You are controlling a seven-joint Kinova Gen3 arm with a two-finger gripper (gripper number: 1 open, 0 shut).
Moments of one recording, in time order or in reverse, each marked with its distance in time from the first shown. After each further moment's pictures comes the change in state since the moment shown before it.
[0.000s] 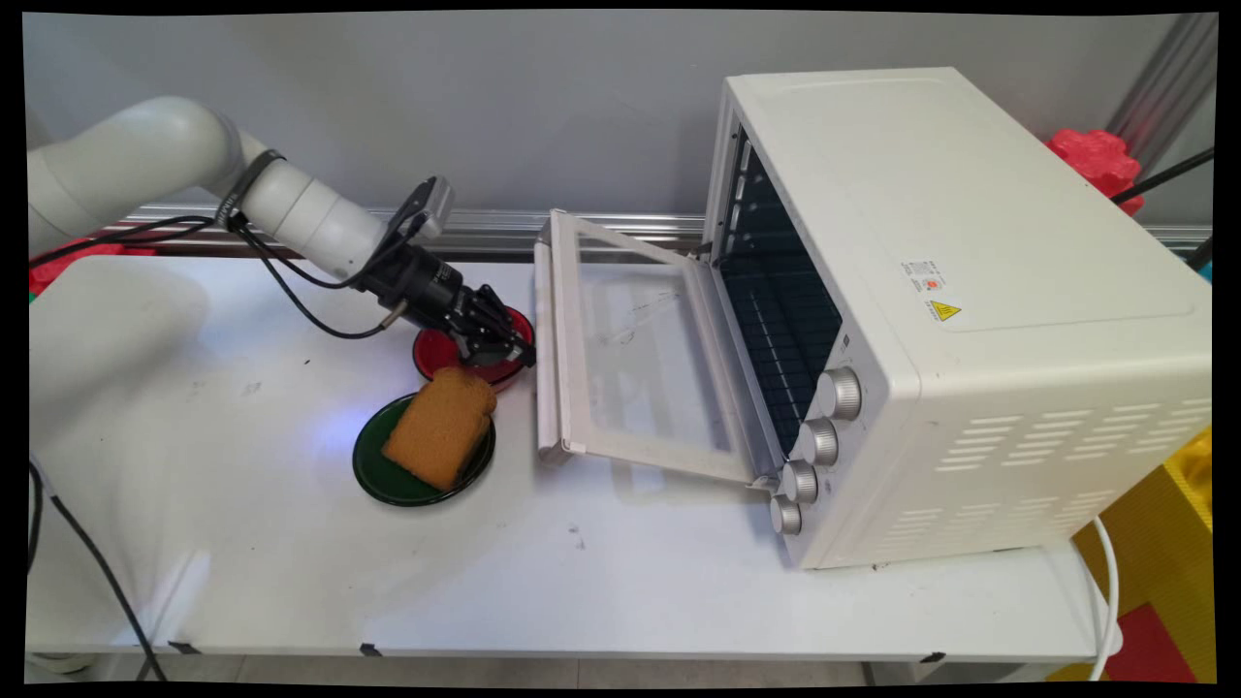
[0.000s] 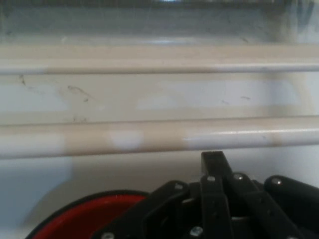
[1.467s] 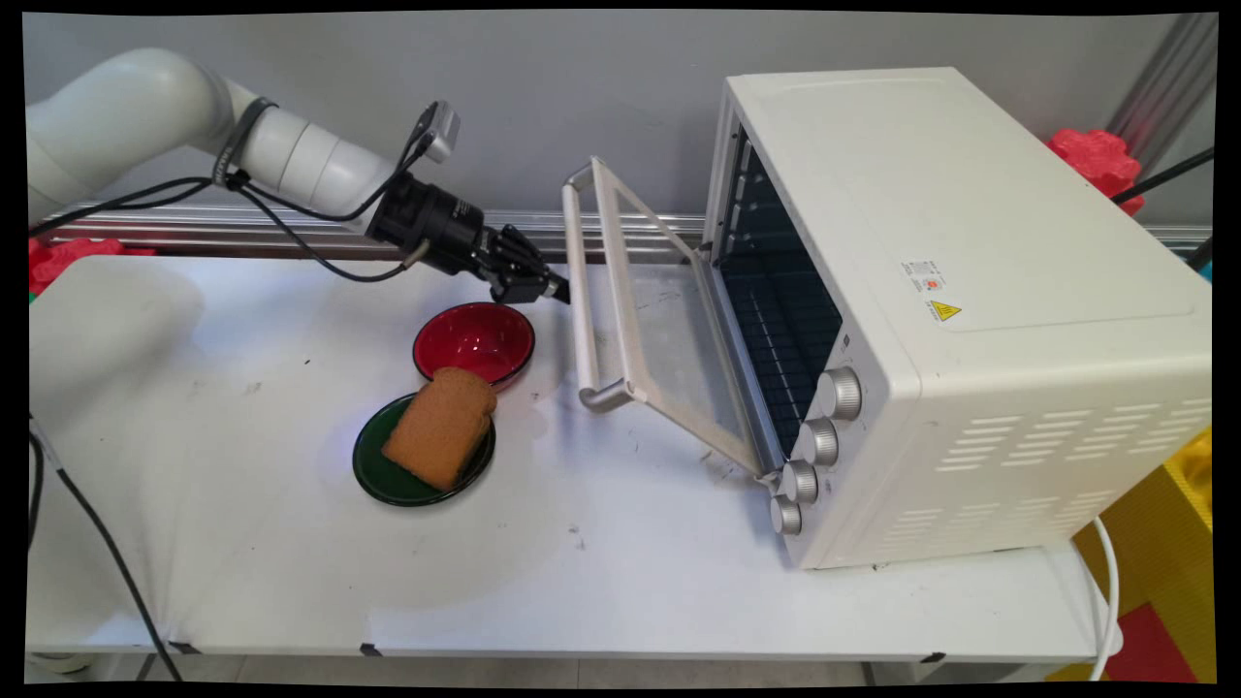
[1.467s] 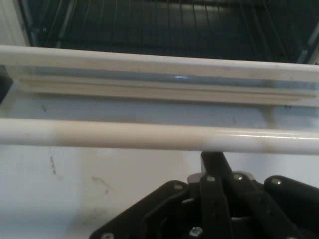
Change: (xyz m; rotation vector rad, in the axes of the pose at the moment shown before) arm 0.055 0.003 -0.022 0.045 0.159 -0.049
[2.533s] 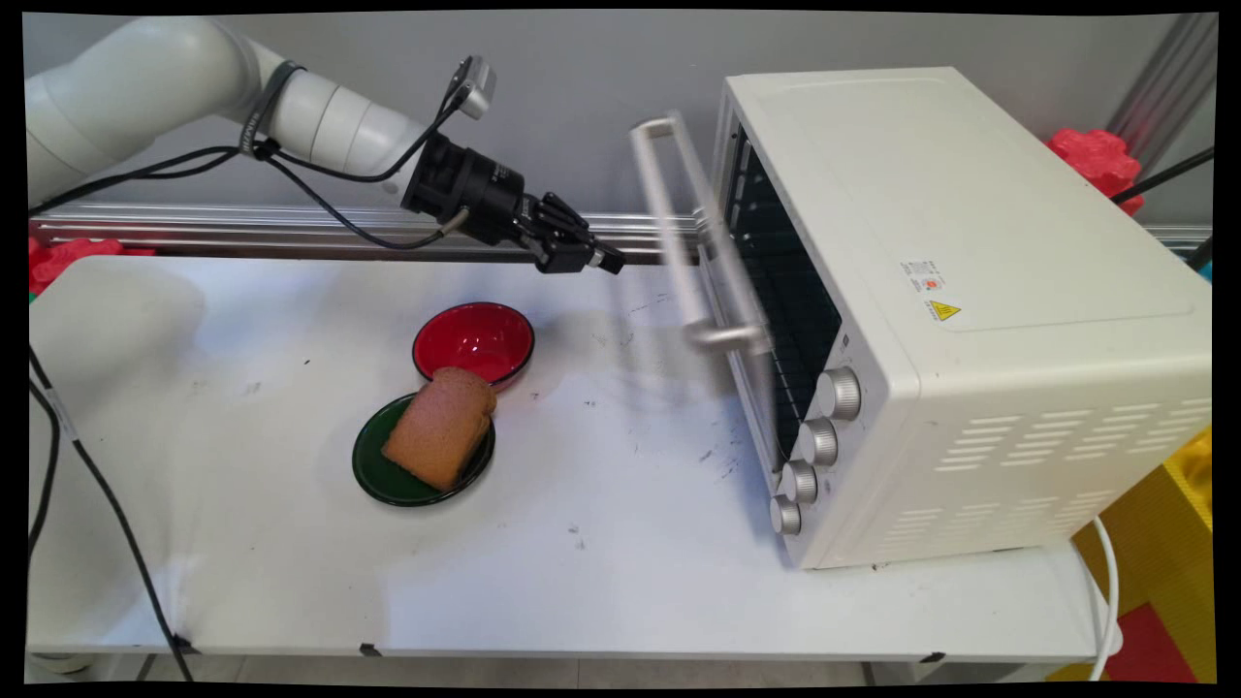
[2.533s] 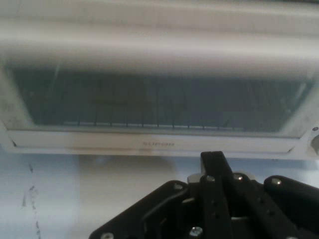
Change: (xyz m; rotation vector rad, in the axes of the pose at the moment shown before) arm 0.050 0.012 0.015 -0.016 0.064 0.010
